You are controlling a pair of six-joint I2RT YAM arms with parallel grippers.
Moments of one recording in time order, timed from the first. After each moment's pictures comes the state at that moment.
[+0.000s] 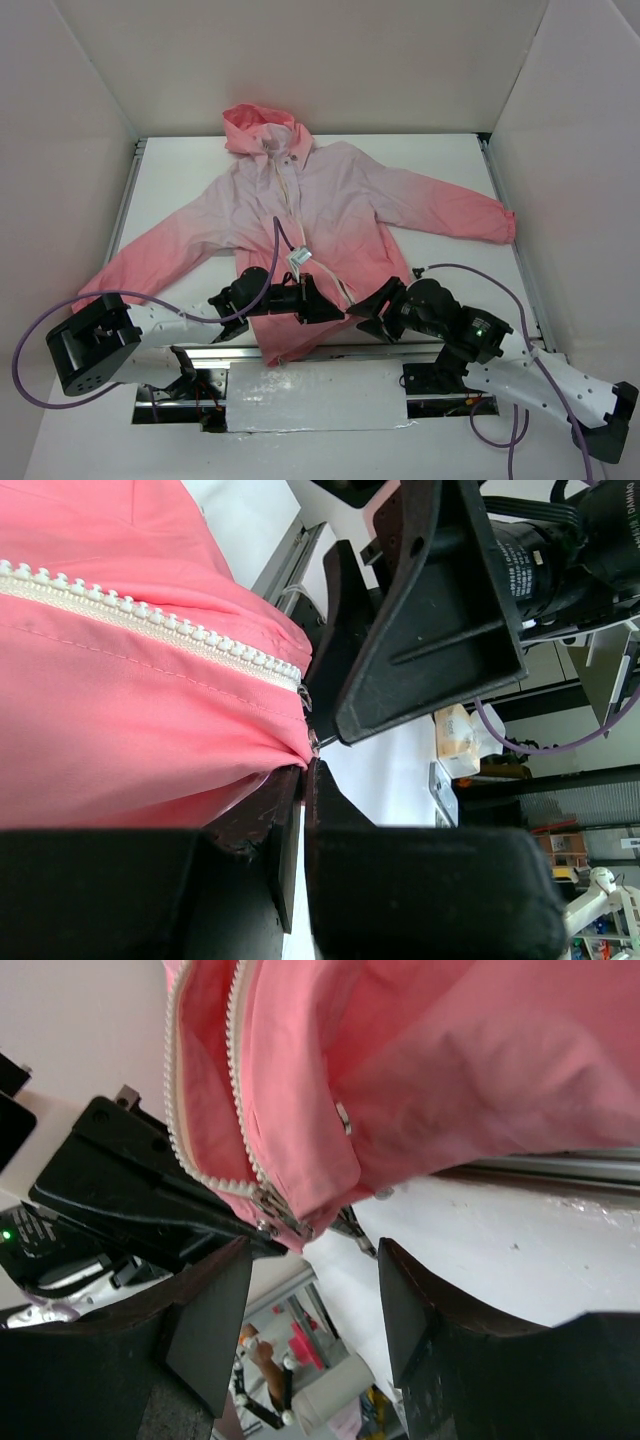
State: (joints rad) left arm -0.94 1.29 0.41 0.77 0.45 -0.95; right arm 0.93 0.49 0.46 -0.56 -0.04 1.62
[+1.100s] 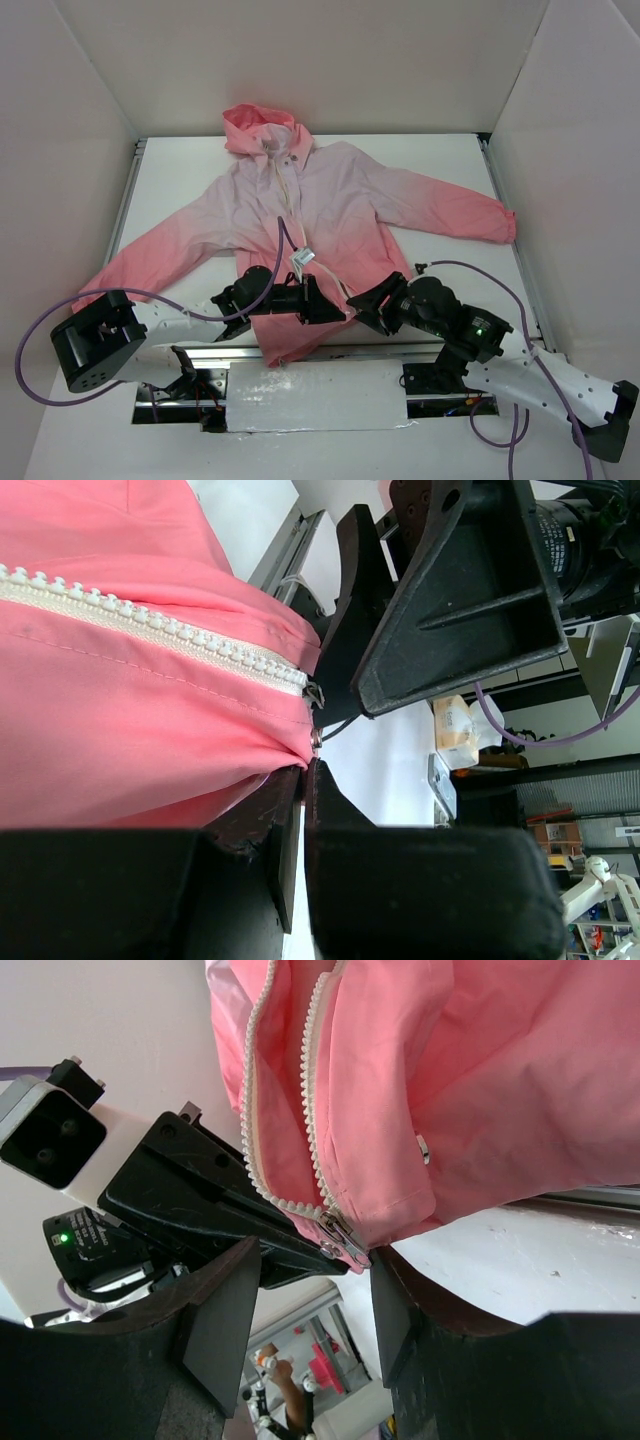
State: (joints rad) left arm -0.94 1.32 0.42 0.77 0.47 -0.95; right arm 0.93 0.51 0.47 -0.49 0.03 1.65
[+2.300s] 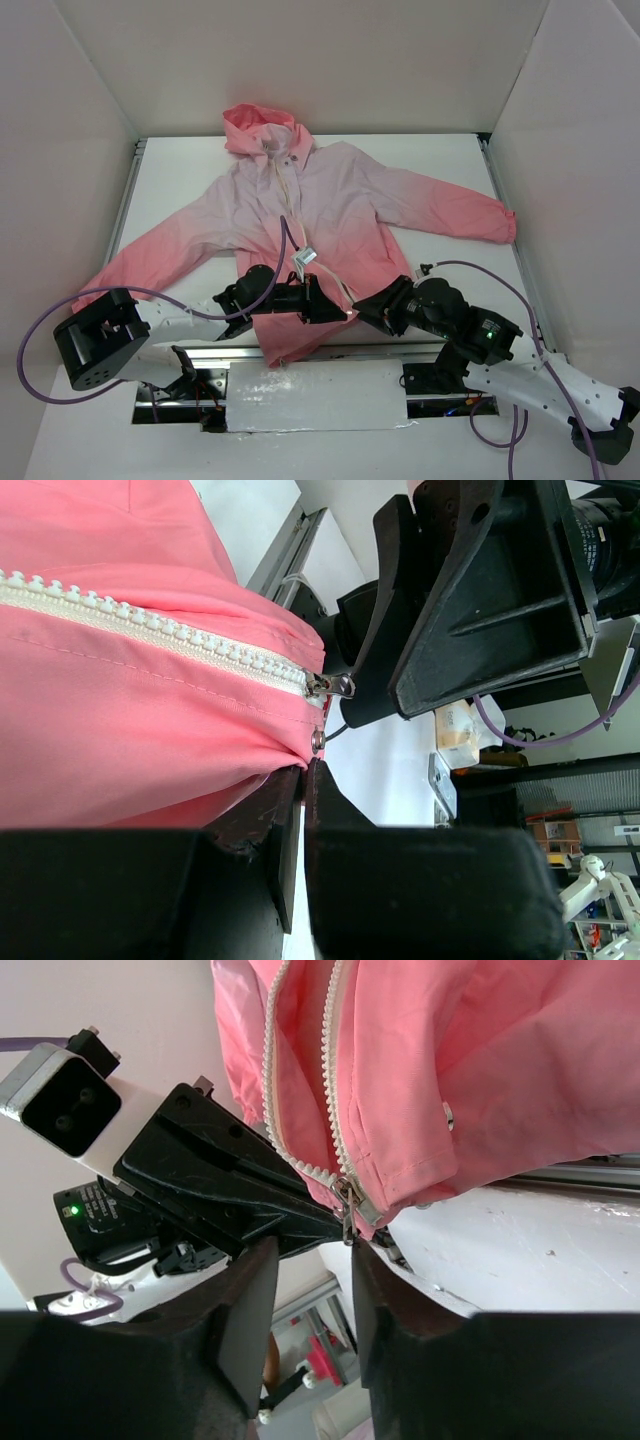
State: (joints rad) left arm -0.94 1.34 0.43 0.77 0.48 -0.95; right arm 0.93 0.46 0.51 -0.58 0.02 1.64
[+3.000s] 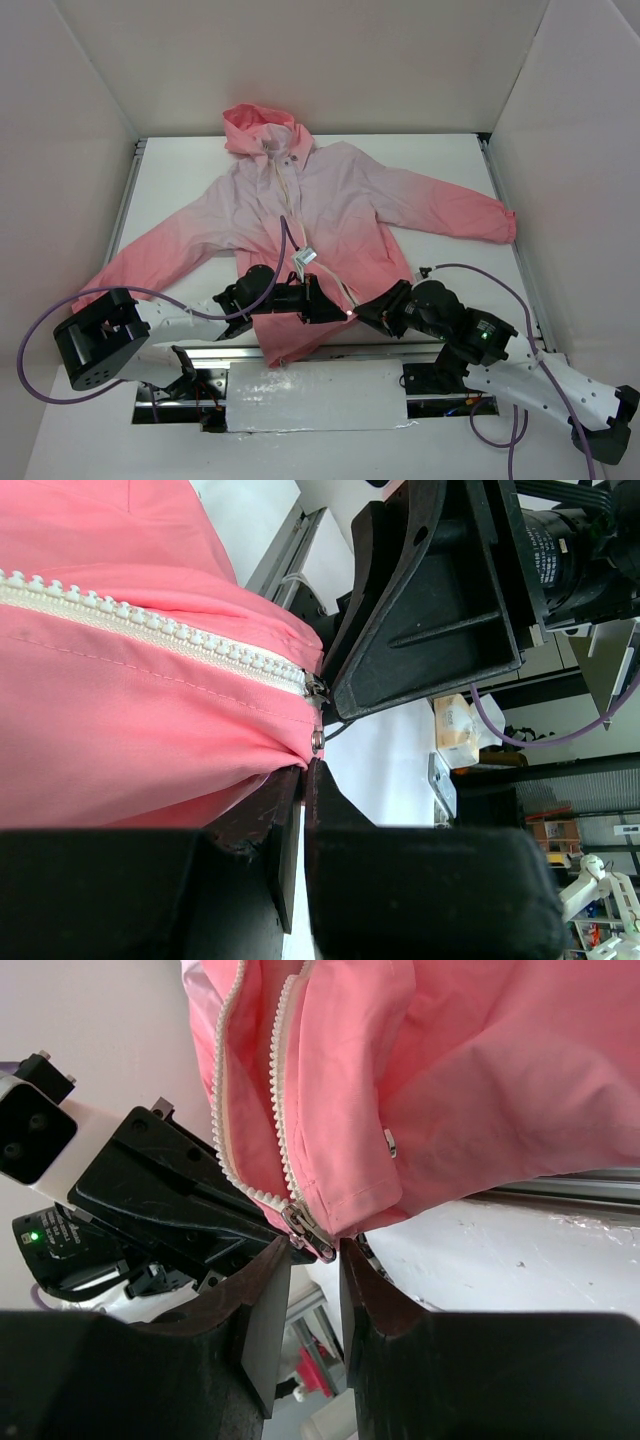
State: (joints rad) left arm -0.94 1.34 0.43 0.77 0.48 -0.95; right arm 0.93 0.46 0.46 -0.58 0.04 1.64
